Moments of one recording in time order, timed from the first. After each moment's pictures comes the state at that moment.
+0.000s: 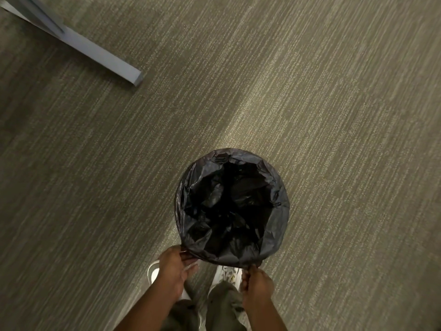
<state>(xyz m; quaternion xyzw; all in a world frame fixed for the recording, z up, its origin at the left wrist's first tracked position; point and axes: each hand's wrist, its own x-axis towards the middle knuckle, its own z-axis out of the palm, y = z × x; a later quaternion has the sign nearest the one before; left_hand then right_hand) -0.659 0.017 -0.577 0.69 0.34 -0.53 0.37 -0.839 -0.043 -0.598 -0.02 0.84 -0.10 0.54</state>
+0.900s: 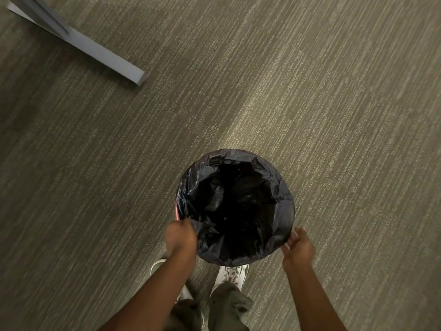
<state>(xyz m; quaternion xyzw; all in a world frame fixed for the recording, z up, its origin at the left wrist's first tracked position) -0.643 -0.044 -0.581 0.91 0.14 -0.34 0.21 -0.882 -0.152 -0.624 -0.06 0.78 -0.25 0.57</state>
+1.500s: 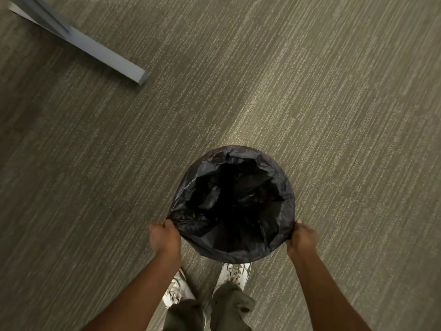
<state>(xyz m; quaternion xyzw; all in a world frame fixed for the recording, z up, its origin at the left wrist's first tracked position) -0.618 -0.019 -0.594 0.90 0.18 -0.30 0.25 -0.867 -0.177 -0.635 -0.13 0.81 -0.19 0.54</state>
